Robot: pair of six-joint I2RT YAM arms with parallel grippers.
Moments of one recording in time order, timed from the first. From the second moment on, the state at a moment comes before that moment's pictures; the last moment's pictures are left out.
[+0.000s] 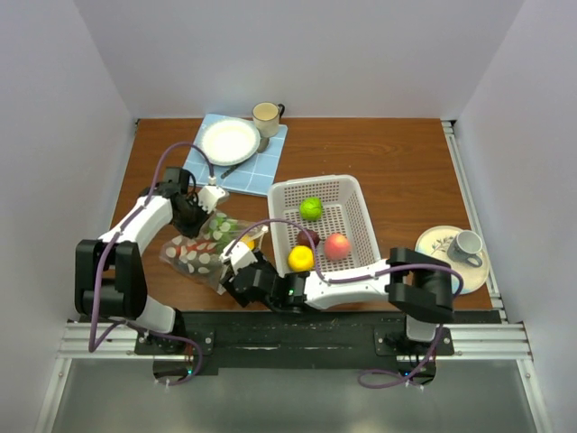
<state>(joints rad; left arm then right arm) -0.05 1.50 0.96 -0.70 0.19 0.67 1.39 1.77 1.07 0.03 0.52 0.32</state>
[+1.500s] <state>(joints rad) -0.05 1.51 0.90 -0.63 0.14 0.70 1.23 2.07 1.29 0.11 0.44 0.35</state>
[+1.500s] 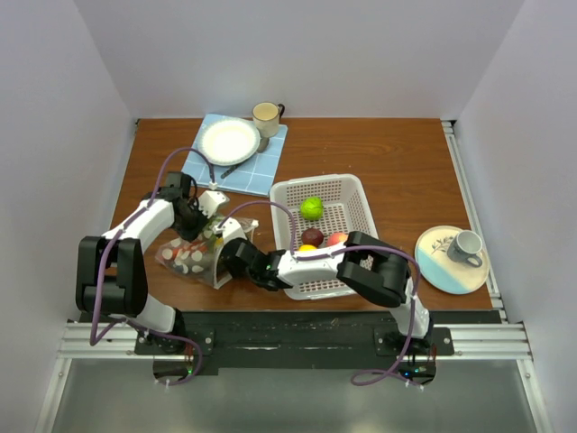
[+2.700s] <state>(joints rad) -0.05 1.54 0.93 -0.65 0.17 0.70 1.14 1.29 0.80 -0.19 0.71 0.38</state>
